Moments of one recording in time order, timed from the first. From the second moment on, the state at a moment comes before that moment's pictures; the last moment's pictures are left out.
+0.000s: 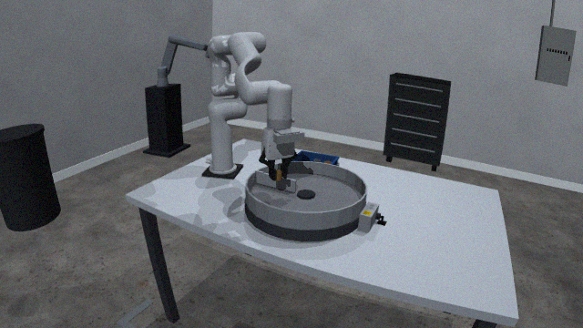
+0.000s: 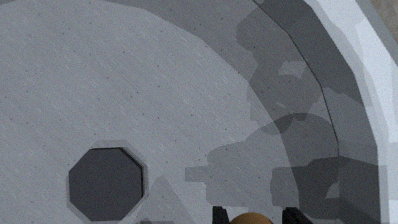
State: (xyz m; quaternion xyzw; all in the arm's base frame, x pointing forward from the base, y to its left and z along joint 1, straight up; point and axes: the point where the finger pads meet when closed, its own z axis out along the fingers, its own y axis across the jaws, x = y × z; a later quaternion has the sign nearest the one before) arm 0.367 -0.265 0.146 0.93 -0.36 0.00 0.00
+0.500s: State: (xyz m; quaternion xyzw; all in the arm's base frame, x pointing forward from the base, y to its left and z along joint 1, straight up) arm 0.367 -0.266 0.146 0.93 -0.36 0.00 0.00
